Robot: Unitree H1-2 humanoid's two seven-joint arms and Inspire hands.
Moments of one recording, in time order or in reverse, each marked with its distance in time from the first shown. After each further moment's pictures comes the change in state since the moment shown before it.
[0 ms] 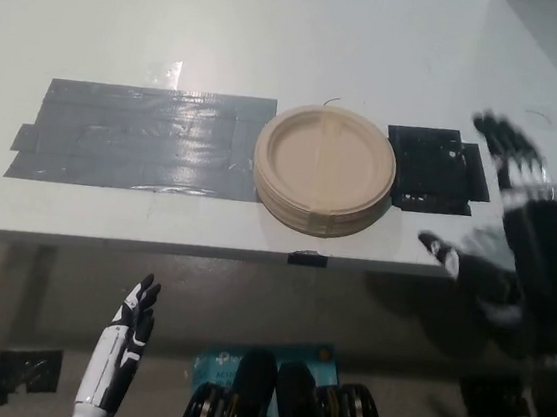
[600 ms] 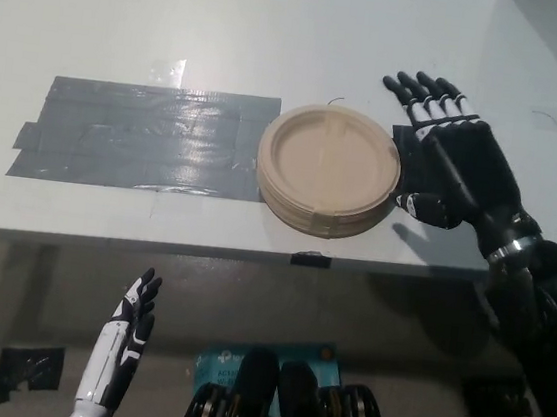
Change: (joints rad) left_arm -0.010 -0.001 0.000 0.001 -0.005 -0.026 0.002; right_arm -0.249 -0.053 0.177 0.390 -0.165 -0.001 0.042
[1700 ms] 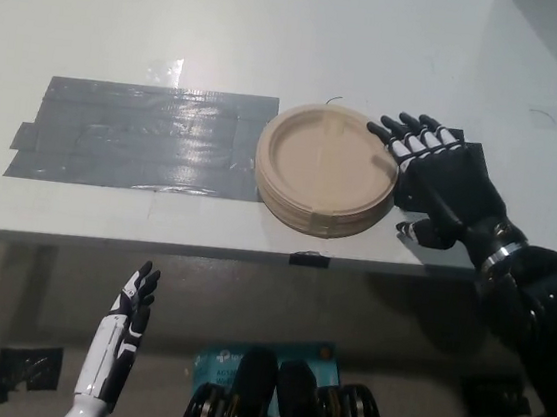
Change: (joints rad) left_arm -0.011 0.000 0.000 0.000 -0.033 0.000 0.000; right_arm -0.018 -0.024 0.080 0.130 -0.075 -0.038 0.014
